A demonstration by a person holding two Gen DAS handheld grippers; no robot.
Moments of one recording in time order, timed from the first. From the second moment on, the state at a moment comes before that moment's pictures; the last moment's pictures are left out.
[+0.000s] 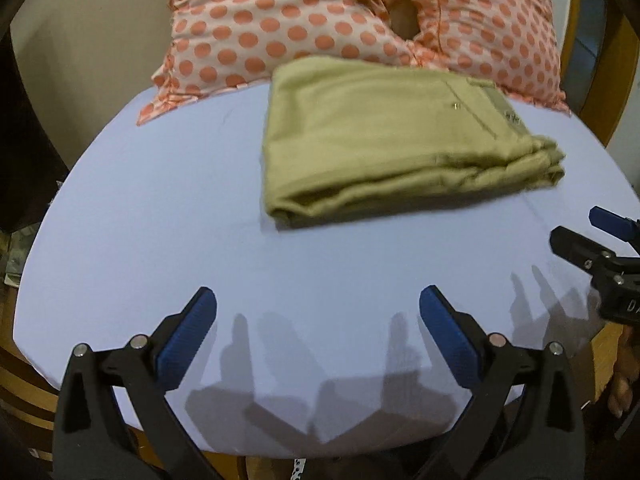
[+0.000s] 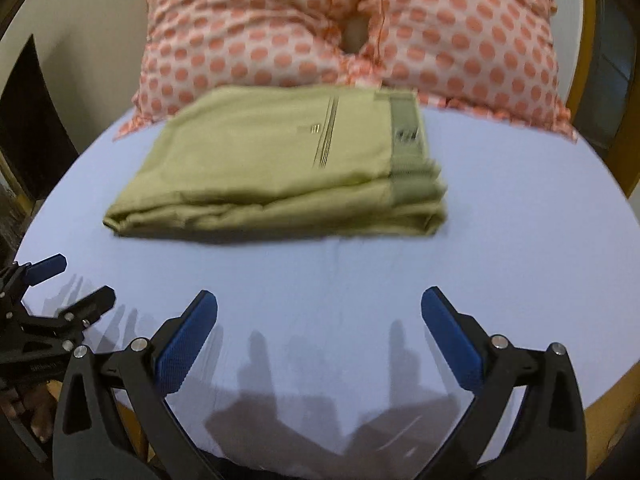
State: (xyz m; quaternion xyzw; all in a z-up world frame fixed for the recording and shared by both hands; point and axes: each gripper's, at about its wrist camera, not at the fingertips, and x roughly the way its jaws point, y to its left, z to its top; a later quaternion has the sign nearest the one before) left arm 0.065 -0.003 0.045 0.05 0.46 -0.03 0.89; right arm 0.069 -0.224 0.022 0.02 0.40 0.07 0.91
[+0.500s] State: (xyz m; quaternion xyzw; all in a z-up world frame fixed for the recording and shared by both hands) left arm 0.048 0.000 0.026 0.02 0.44 -0.02 0.90; right arm 0.064 -0.208 0.002 0.00 0.43 0.04 0.90
